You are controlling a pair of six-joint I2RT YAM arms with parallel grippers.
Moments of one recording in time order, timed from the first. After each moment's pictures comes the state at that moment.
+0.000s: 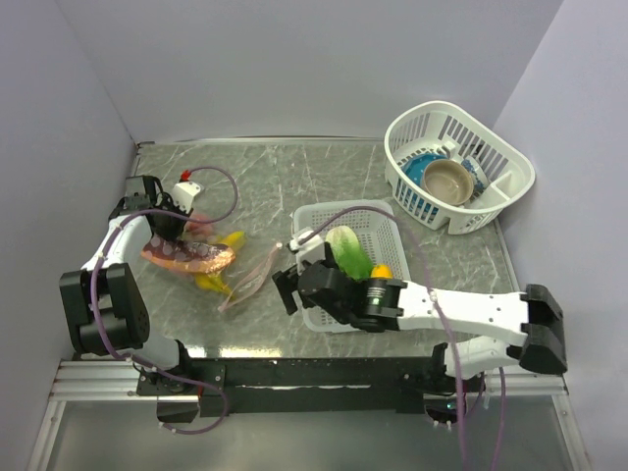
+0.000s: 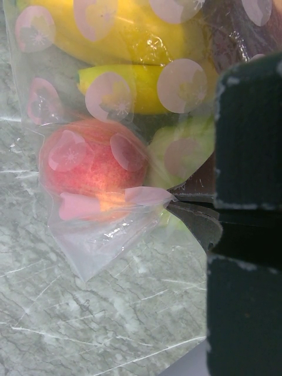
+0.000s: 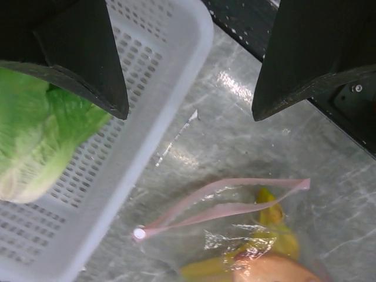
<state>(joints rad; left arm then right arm) 0.19 1.50 1.03 -0.48 0.31 0.71 1.30 1.28 1.02 -0.35 0.55 0.42</state>
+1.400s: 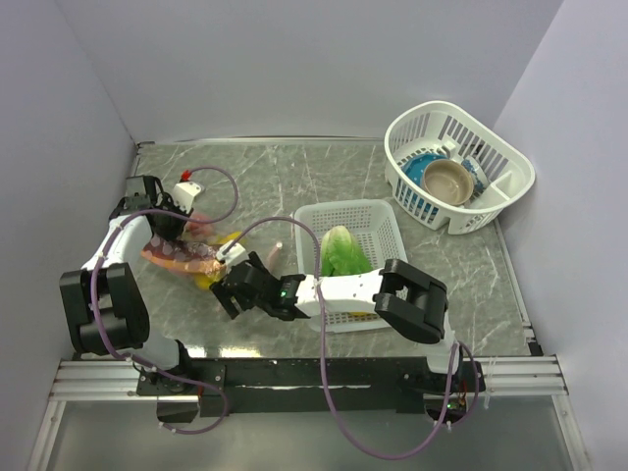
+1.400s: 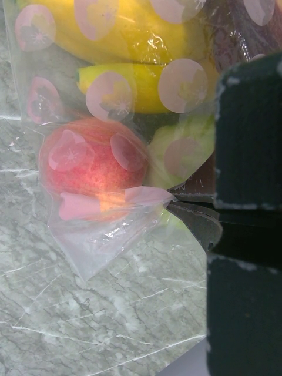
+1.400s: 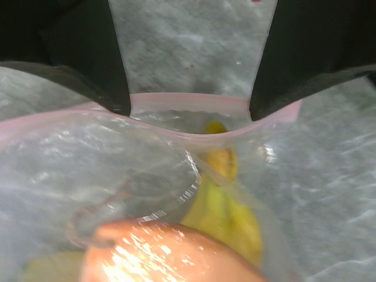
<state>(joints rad) 0.19 1.50 1.03 -0.47 0.31 0.72 1.26 1.98 1.33 0.00 0.33 0.33</state>
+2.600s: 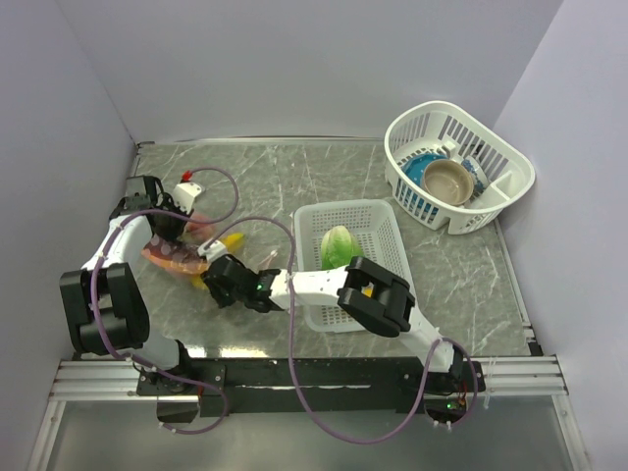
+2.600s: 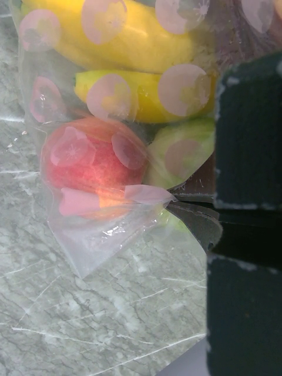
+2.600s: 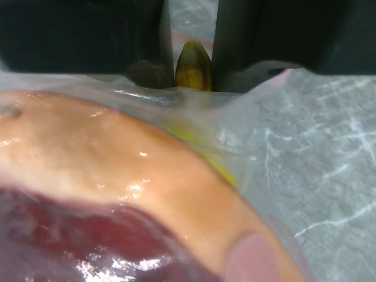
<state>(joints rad) 0.19 1.50 1.03 -0.48 0.31 0.73 1.23 2.24 1.59 0.01 0.19 0.38</state>
